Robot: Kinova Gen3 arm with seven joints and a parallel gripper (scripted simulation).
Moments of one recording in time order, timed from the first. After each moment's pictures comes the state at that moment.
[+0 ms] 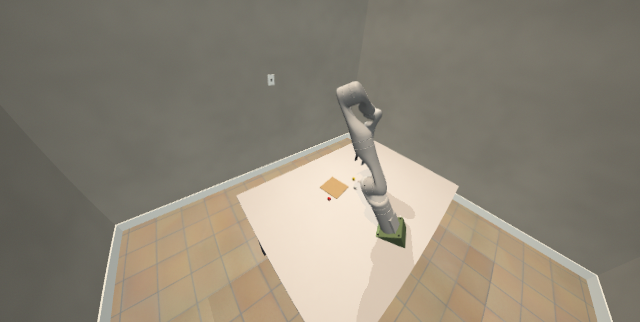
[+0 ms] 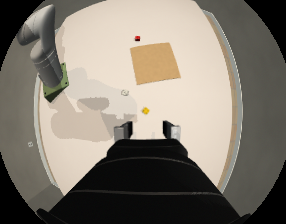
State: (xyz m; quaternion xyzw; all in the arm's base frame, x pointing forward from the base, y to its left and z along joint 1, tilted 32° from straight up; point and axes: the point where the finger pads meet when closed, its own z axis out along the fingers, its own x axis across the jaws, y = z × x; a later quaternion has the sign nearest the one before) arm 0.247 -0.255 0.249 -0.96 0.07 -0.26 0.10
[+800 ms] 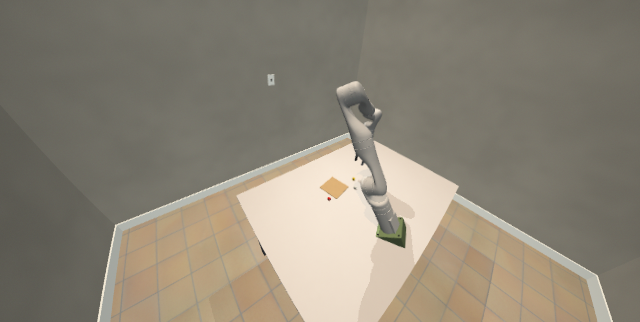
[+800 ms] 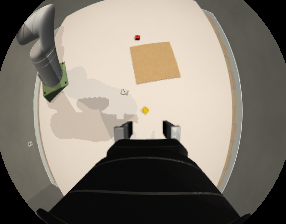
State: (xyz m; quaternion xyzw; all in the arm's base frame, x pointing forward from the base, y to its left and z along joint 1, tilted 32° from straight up) arm 0.249 -0.256 0.248 -0.96 0.07 -0.26 0.10
